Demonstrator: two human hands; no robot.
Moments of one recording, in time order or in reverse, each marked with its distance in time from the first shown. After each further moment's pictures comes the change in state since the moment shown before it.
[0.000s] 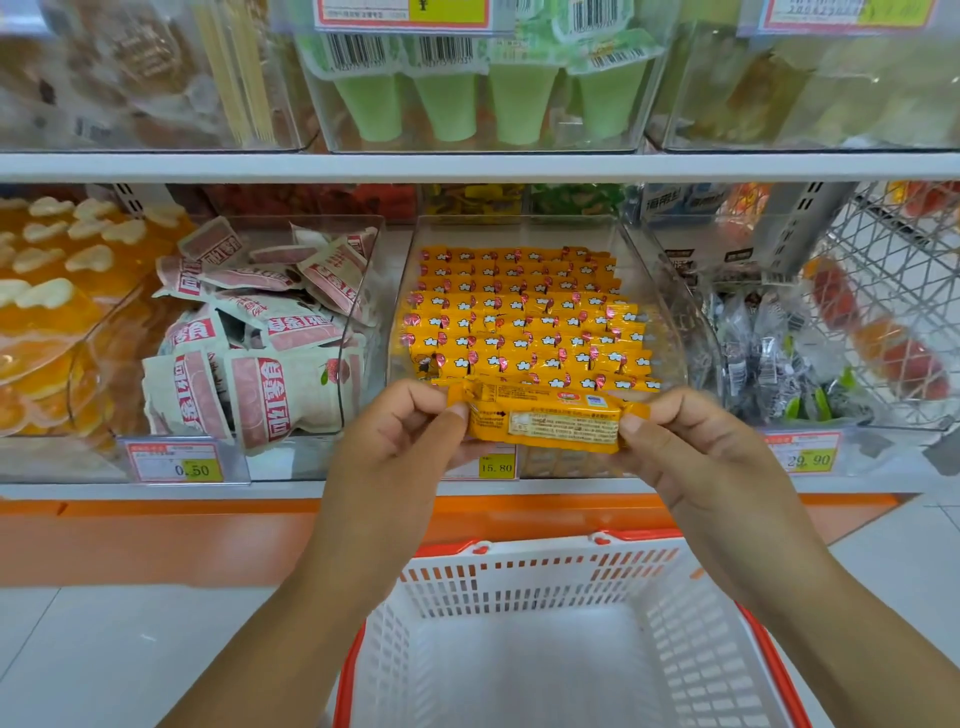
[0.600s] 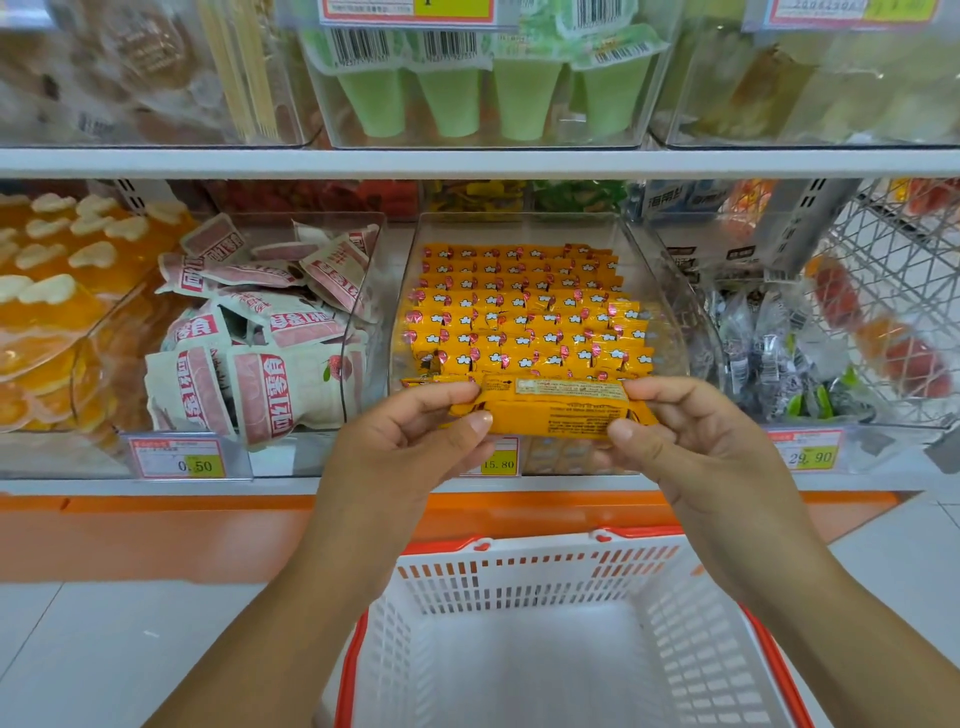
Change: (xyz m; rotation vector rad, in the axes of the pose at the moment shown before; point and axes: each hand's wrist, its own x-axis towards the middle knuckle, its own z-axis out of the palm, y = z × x) left_hand 0.000 0.003 -0.004 -0.209 -0.030 -0.087; right_hand -0.001 -0.002 0.003 0.092 -0.017 -0.023
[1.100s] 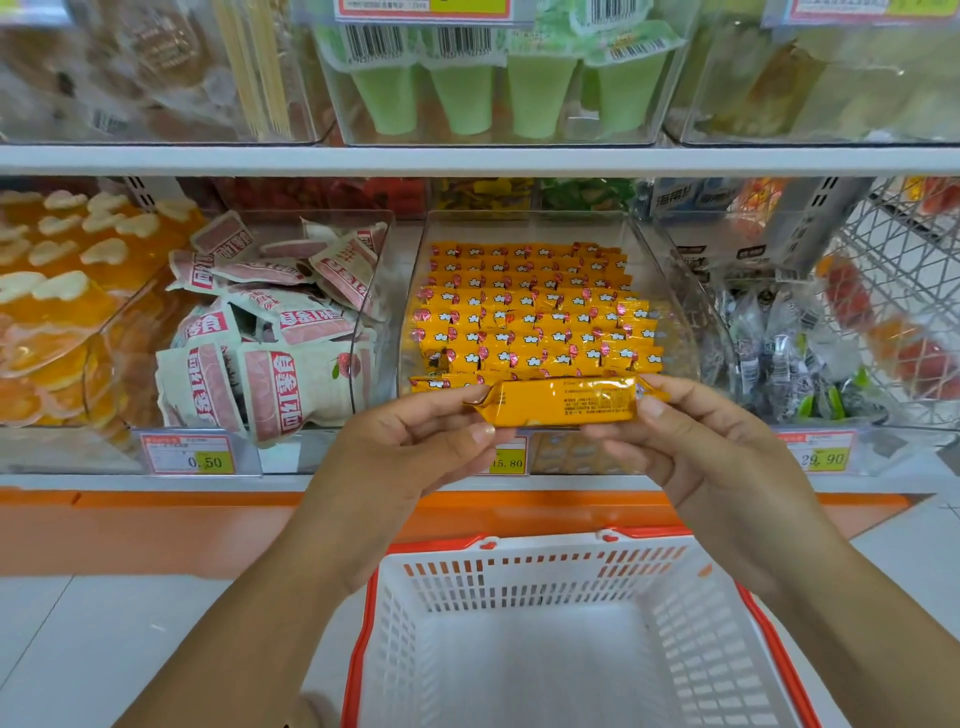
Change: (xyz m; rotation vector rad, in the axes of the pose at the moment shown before) left_hand 0.003 0.004 -0.014 0.063 -0.130 -0.089; right_hand 0.005 -0.007 0.003 0.180 -0.020 0.092
